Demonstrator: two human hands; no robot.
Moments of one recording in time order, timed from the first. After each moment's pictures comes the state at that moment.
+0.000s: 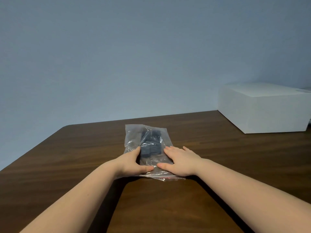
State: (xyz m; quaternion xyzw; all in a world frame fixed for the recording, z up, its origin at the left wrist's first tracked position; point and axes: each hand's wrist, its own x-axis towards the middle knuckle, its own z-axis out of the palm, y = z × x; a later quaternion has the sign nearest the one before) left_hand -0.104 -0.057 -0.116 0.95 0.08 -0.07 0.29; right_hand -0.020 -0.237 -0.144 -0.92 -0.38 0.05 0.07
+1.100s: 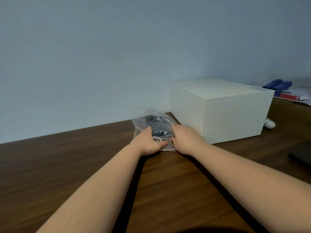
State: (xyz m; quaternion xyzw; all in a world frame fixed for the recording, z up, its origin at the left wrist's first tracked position) left_hand 0.186 -0.223 -0.147 0.96 -0.03 0.00 0.29; right_hand 0.186 -0.380 -0.143 -0.97 -0.16 -0.13 0.07
